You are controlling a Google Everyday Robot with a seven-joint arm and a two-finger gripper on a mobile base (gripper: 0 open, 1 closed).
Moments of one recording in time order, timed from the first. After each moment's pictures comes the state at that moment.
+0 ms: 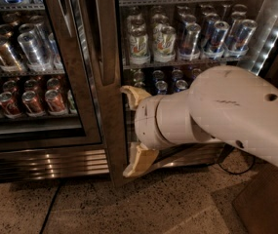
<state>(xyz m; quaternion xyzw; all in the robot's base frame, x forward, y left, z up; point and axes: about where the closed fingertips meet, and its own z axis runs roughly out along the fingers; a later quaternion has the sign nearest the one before) 0.428 0.030 0.858 -0.72 0.57 0.03 0.40</state>
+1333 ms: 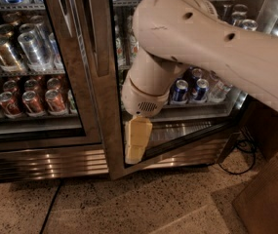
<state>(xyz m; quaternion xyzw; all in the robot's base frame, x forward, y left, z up) 0.447 0.024 0.838 -0.73 0.66 0.10 0.14</state>
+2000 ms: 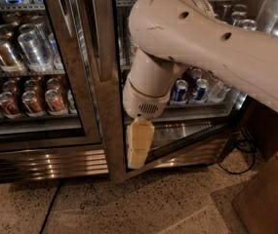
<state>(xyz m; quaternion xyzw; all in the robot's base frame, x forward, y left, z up) 0.435 0.021 0.836 -0.74 0.66 0.10 0.11</state>
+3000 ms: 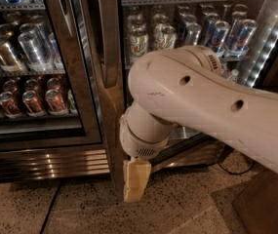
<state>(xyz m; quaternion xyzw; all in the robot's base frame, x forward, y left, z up) 0.391 0.030 0.799 -0.74 0.65 0.07 0.16</state>
